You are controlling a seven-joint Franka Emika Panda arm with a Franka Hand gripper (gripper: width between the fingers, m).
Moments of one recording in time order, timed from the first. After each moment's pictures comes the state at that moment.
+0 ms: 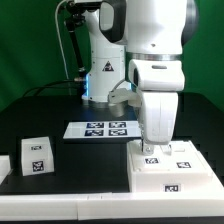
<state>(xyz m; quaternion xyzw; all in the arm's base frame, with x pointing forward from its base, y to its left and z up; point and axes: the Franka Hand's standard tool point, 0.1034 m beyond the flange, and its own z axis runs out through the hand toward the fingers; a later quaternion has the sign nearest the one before) 0.579 0.048 0.058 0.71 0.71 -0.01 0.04</state>
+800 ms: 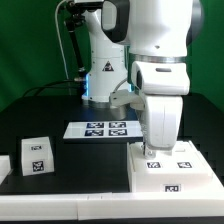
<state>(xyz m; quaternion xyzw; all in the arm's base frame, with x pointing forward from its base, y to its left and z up) 0.590 0.049 0.057 0.70 0.71 -0.02 0.04</state>
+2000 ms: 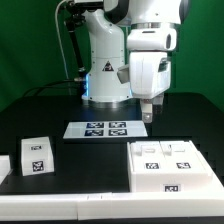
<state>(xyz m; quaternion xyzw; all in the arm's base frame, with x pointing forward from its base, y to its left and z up) 0.499 0.072 0.092 0.81 0.58 0.05 0.05</state>
